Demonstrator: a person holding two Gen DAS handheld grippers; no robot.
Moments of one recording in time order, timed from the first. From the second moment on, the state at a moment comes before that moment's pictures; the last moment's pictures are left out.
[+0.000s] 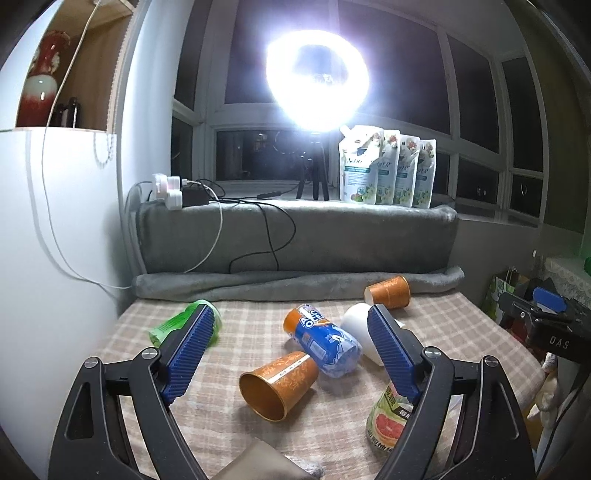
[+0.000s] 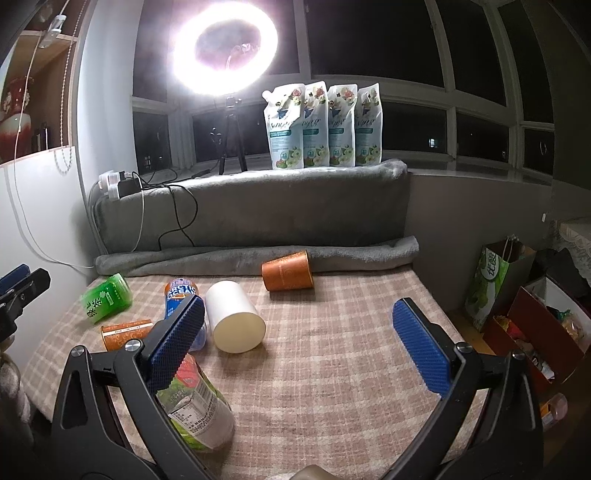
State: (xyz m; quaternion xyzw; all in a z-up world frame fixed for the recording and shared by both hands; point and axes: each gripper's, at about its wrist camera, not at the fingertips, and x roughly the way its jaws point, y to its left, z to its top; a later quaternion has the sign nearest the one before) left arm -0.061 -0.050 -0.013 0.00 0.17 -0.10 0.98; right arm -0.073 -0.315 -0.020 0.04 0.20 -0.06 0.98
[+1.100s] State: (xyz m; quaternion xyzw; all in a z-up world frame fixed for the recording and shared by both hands) left arm -0.062 -0.050 -0.011 -0.01 0.17 -0.10 0.98; right arm -0.074 -0.313 -0.018 0.04 0.19 -0.07 0.98
